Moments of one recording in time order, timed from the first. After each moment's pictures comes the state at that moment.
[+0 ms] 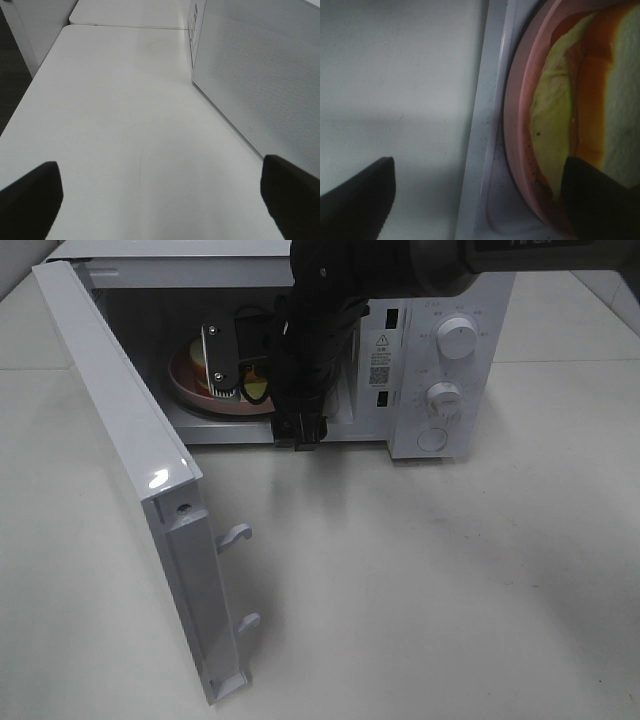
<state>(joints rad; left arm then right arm) 0.05 0.00 -0.50 -0.07 1.04 0.01 0.64 2.22 -1.77 -0.13 0.61 -1.03</state>
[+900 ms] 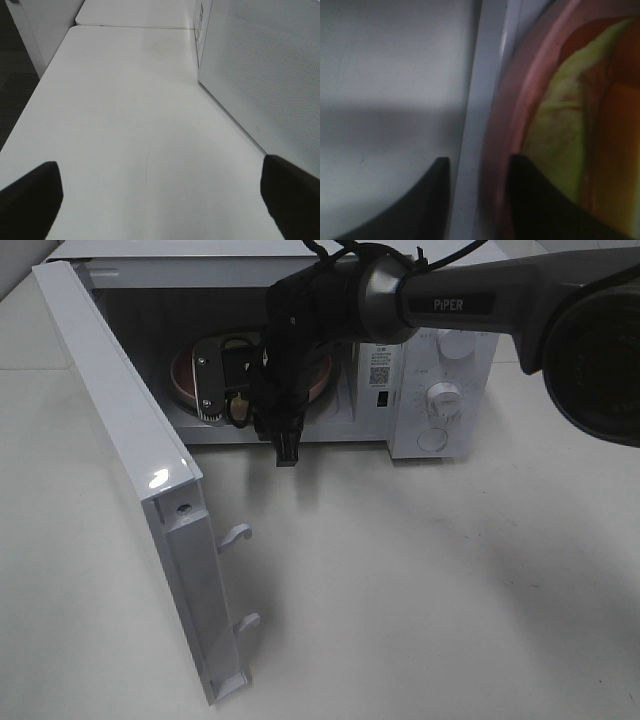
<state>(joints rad) 0.05 0.00 -0.50 -0.05 1.04 0.01 0.64 2.40 -1.93 -0.14 0.59 -1.02</state>
